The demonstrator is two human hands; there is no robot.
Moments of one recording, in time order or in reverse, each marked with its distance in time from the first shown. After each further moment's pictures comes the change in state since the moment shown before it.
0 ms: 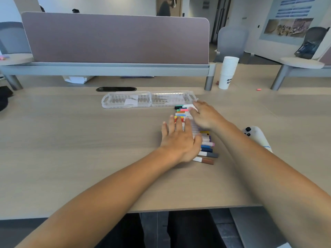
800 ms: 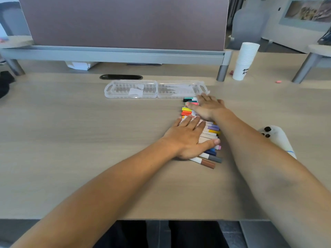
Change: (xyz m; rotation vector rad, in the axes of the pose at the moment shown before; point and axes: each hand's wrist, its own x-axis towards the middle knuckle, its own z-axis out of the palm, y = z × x) left_hand 0.031 -0.026 0.011 0.074 -0.142 0.239; right_hand 0.078 0.025 0.037 -0.325 -0.159 0.108
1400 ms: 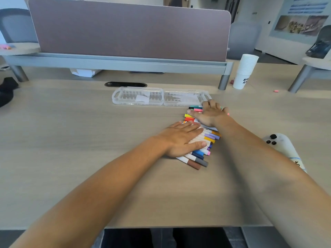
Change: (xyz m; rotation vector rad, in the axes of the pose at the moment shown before) left_hand -0.011 -0.060 -0.013 0.004 -0.044 0.172; right_hand 0.002 -0.022 -0.002 -0.031 0.024 0.141
